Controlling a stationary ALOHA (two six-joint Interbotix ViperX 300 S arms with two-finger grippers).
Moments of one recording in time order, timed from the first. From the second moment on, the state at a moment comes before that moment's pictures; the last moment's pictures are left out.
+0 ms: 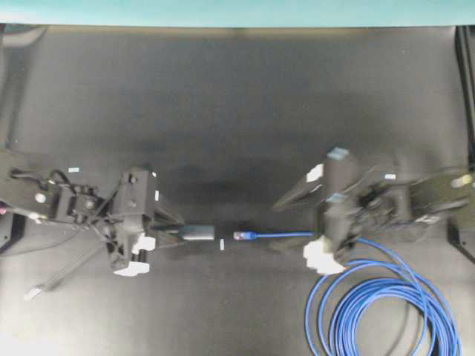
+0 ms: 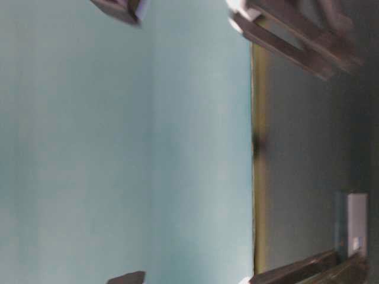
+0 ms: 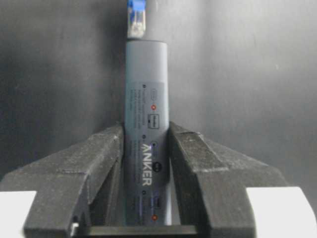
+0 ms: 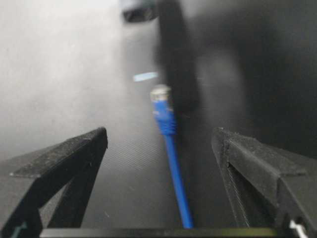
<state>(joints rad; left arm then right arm) -0.08 -0.08 0.99 0.04 -0.41 -0.15 0.16 0.07 0.91 0.07 -0.42 0.21</state>
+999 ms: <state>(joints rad) -0.08 -0.11 0.98 0.04 -0.35 -0.15 0.15 0.27 0.81 0.07 -0.44 0.20</state>
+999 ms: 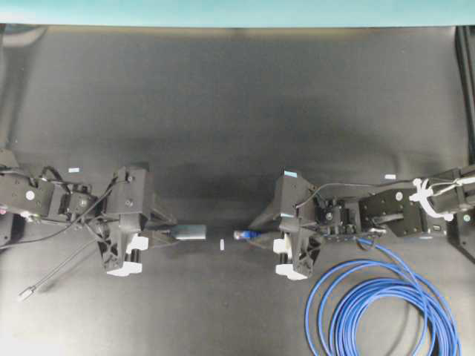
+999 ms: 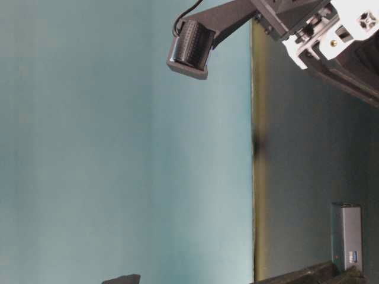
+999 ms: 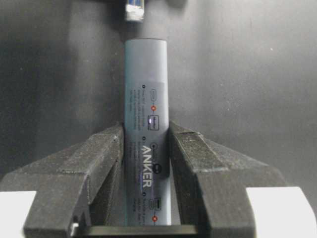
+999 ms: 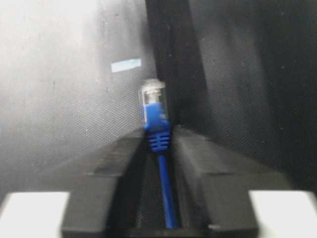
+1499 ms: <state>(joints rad) -0.08 -0.12 0.85 0.04 -0.12 -0.11 0.14 0.05 0.81 0.07 -0.18 0.20</state>
